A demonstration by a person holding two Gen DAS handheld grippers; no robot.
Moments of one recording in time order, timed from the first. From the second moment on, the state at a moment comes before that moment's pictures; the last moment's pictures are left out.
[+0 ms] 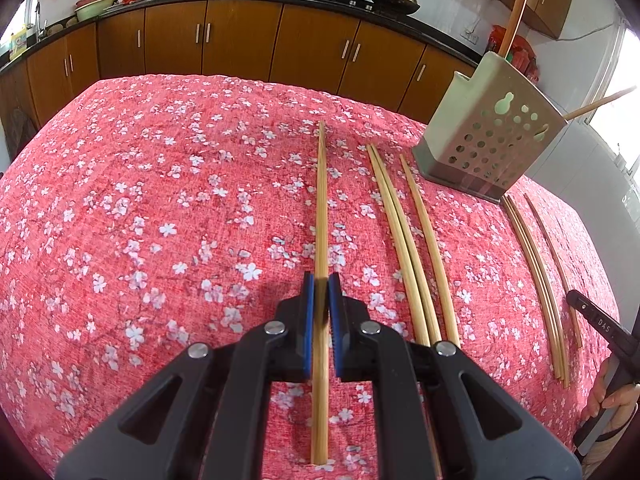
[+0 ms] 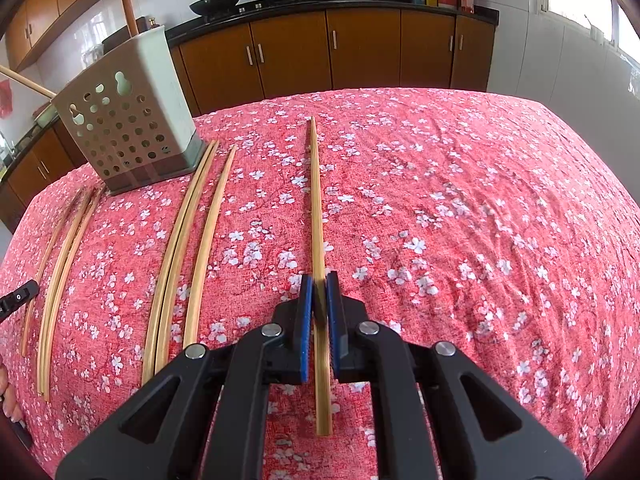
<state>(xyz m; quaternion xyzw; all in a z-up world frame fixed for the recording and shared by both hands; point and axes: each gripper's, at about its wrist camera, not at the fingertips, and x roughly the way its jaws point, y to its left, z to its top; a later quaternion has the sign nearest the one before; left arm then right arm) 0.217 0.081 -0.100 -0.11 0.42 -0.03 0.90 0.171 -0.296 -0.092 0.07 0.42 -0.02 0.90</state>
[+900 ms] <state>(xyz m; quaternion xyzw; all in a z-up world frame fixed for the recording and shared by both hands) 0.192 0.070 -0.083 -0.05 0.41 -0.02 0.91 0.141 -0.303 -0.062 0.08 0.37 -0.01 0.92</state>
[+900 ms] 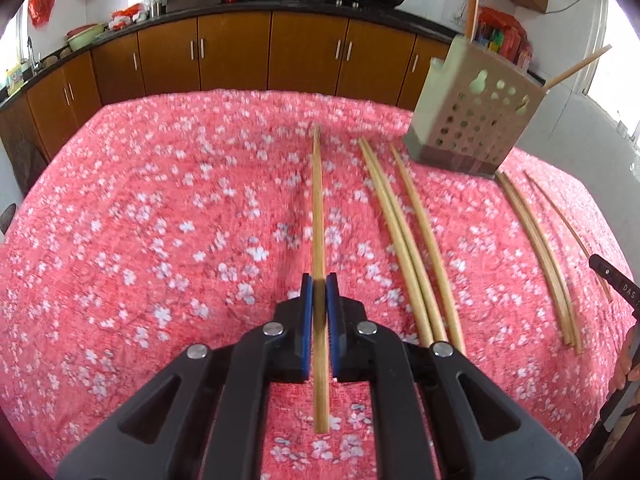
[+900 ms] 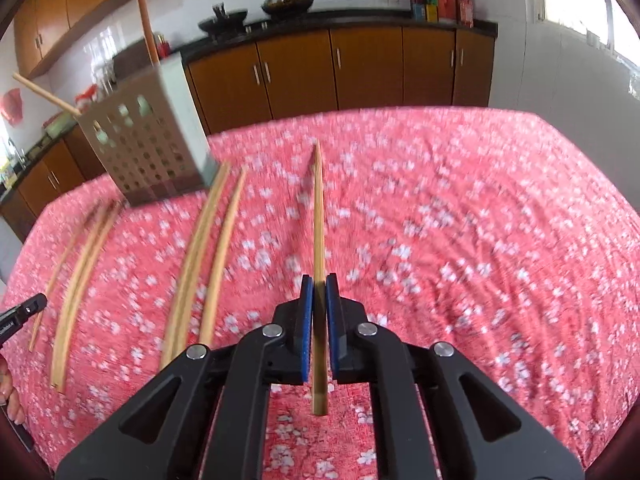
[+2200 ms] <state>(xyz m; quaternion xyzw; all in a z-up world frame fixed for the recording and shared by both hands) 0.187 0.013 0.147 -0.07 0.15 -0.12 0.98 0.132 -0.250 0.160 0.11 0.04 0.11 0.99</state>
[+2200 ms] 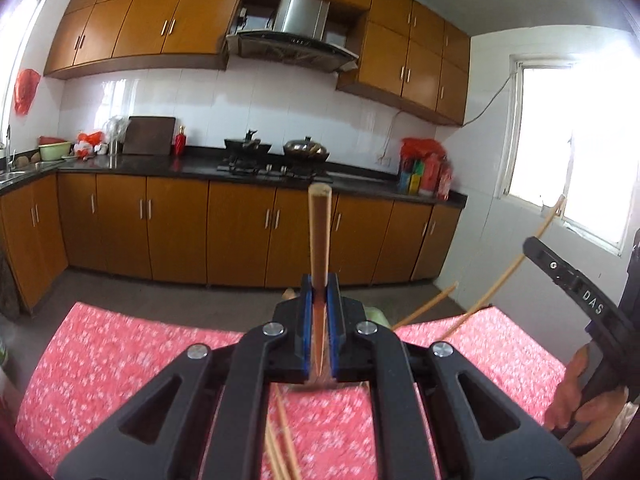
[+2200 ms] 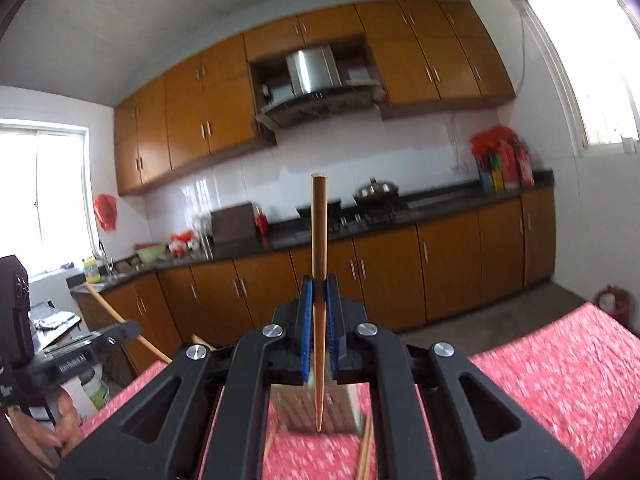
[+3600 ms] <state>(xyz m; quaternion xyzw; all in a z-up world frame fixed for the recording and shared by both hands) 0.190 0.058 0.076 -0.06 0.22 -0.01 0.97 0.145 -0.285 0.054 0.08 0.21 0.02 0.97</state>
